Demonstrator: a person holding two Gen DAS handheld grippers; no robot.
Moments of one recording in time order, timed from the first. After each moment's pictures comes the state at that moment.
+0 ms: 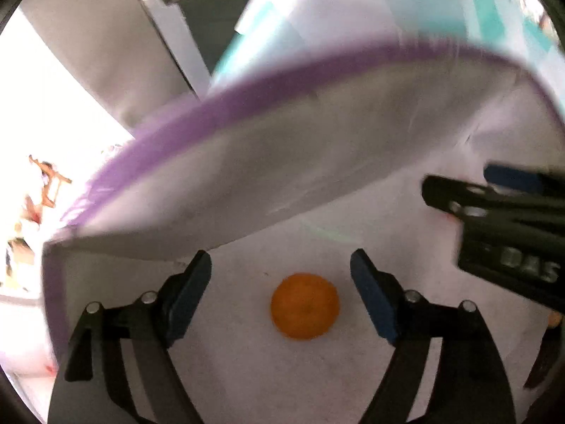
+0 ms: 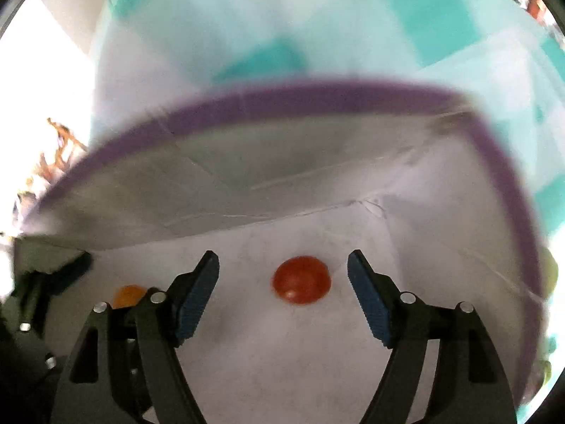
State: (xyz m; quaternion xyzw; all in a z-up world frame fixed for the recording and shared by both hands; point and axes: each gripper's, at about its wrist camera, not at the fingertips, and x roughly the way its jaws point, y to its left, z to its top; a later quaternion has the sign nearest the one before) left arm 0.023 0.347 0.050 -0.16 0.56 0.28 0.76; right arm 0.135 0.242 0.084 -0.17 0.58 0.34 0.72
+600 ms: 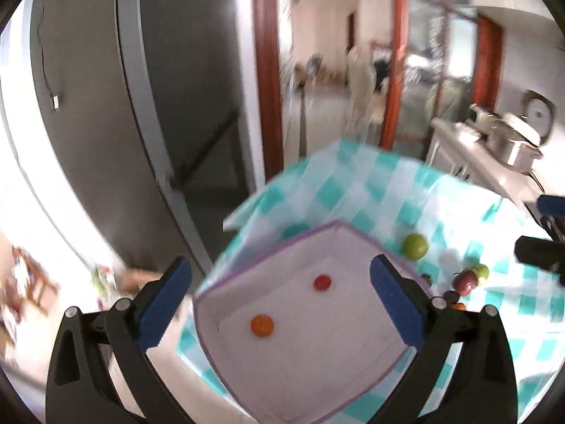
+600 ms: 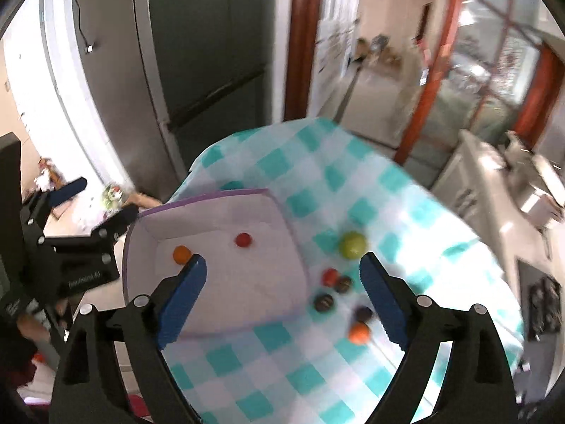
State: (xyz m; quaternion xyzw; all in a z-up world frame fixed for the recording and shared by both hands) left arm -0.087 0.223 0.311 -0.03 0.32 0.19 0.93; right arm -0.012 0.036 0.375 -0.17 0.39 0.29 0.86
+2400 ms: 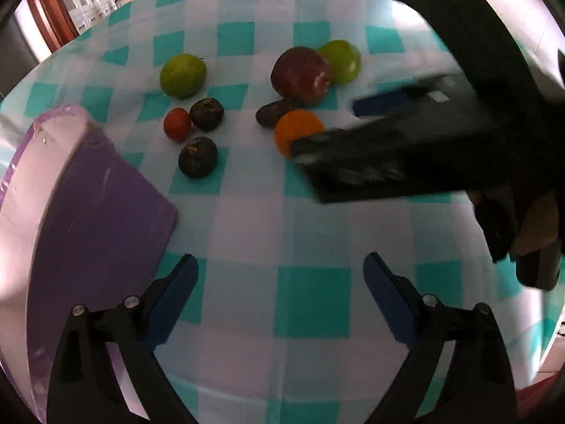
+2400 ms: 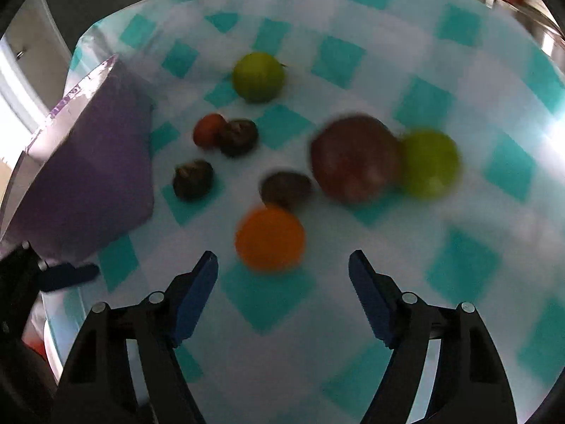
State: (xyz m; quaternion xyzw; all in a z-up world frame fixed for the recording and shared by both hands) left arm 0.006 -0.037 0.039 0.10 0.54 -0.07 0.84; right arm 0.107 -0.103 0.054 -0.09 0.51 0.27 0.81
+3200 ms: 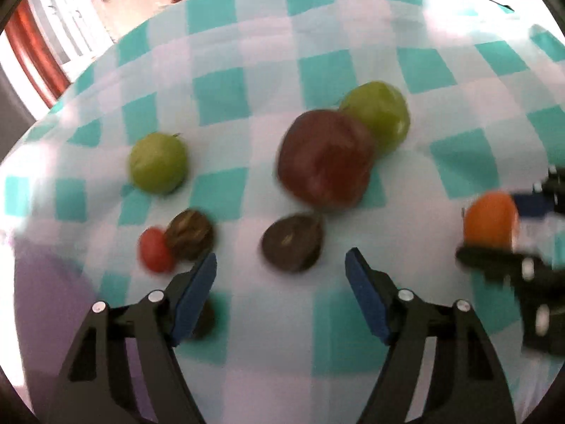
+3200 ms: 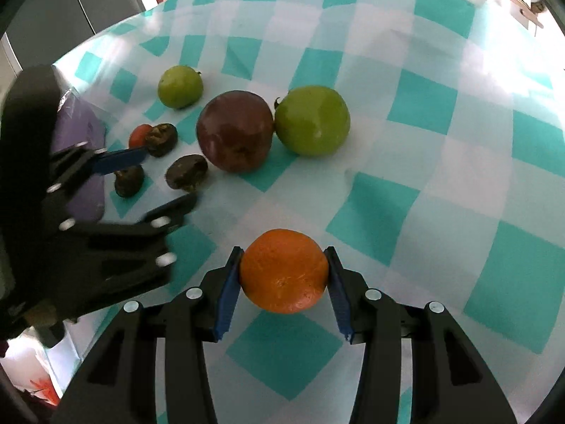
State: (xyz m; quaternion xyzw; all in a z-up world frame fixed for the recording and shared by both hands) left arm 0.130 -0.069 0.010 0.16 0.46 -0.06 0.87; right arm 0.095 -0.190 0.045 -0.03 0.51 0.19 0.84
